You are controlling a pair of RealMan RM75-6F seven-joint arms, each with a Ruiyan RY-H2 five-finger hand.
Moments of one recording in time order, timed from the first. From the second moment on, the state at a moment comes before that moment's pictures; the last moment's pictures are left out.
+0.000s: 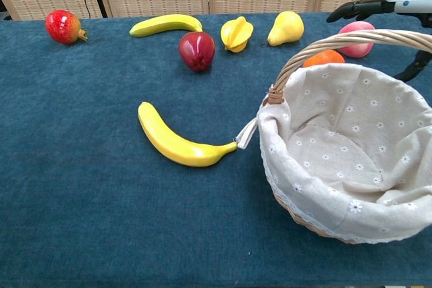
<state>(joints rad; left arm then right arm) -0.09 -1.23 -0.12 -1.46 1.33 1.44 0.08 0.76 -1.24 0.03 -1.16 -1.80 0.98 0.62</state>
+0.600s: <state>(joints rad) -0.09 -1.24 -0.12 -1.44 1.31 1.43 0.05 0.88 -1.39 0.04 -1.02 -1.72 0.82 0.58</state>
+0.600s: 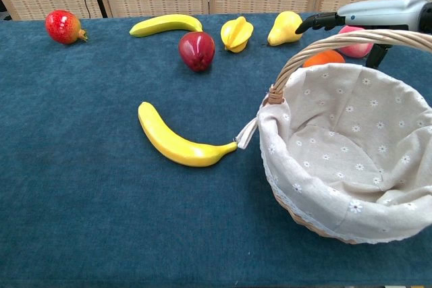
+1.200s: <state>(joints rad) -0.09 -1.25 -0.12 -1.41 1.31 1.41 0.01 0.91 -1.55 0.01 -0.80 -1.66 0.77 0.64</state>
